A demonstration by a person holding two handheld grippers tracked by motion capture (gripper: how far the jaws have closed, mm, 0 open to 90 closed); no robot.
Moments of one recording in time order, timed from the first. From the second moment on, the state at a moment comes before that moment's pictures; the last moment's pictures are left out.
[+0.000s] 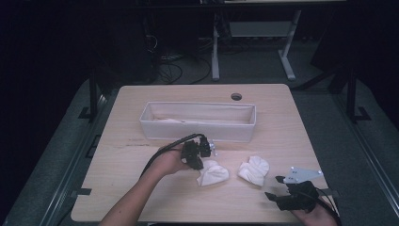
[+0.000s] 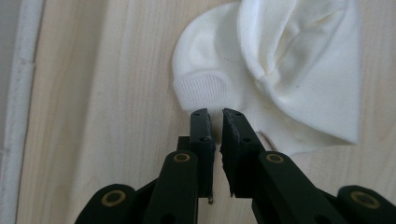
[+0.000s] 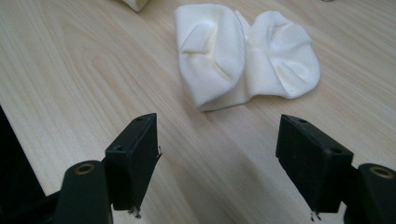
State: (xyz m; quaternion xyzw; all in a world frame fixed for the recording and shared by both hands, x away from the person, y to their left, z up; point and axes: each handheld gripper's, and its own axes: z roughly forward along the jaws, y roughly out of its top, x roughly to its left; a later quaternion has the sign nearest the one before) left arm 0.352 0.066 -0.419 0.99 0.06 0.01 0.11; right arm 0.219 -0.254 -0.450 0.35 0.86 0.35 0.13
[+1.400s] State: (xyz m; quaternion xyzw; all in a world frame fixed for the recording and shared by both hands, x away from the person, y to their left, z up) left arm 0.355 0.058 -0.405 0.98 0.05 -0.02 0.17; right arm 0.218 -0.240 -0.443 0.31 0.88 0.34 0.12
